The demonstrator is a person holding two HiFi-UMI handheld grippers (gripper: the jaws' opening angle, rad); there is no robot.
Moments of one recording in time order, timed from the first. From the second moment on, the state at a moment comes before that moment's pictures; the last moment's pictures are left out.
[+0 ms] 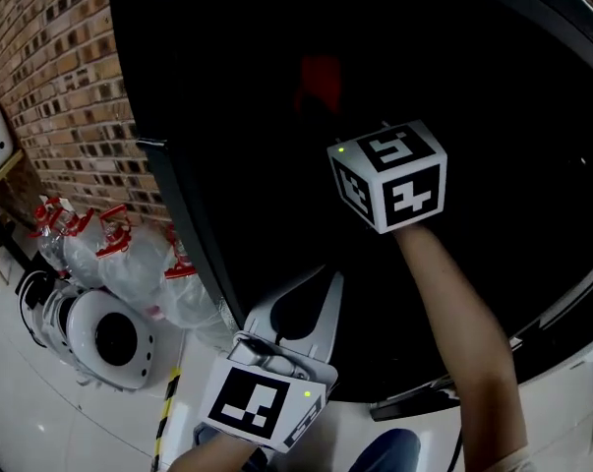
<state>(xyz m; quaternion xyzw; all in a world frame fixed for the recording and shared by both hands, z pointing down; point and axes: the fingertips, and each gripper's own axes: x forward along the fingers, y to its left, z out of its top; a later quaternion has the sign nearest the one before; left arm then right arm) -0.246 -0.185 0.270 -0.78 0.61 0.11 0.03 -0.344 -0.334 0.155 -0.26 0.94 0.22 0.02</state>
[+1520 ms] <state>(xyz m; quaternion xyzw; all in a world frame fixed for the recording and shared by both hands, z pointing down) -0.213 -0.188 0.284 -0.82 0.56 0.13 0.06 -0.140 -0.380 0.182 -0.56 0.83 0.05 0.06</state>
